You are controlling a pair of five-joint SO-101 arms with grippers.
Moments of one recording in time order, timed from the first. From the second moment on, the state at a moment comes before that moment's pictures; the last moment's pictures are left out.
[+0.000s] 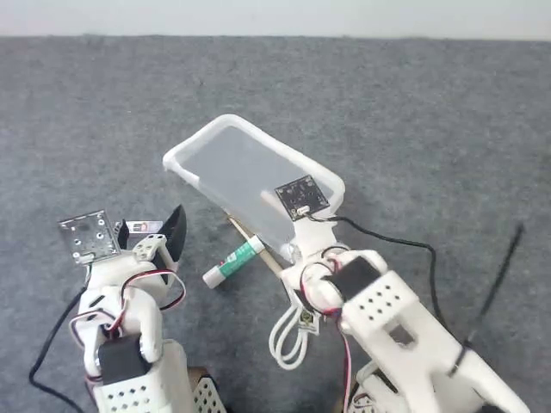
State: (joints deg) left arm -20.4 -103.6 87.4 59.9 9.8; right arm -40.3 -42.6 58.5 58.9 -12.0
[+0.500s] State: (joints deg) left arm -20.4 -103.6 87.4 61.0 9.8; right arm -40.3 -47.3 58.5 41.8 6.5
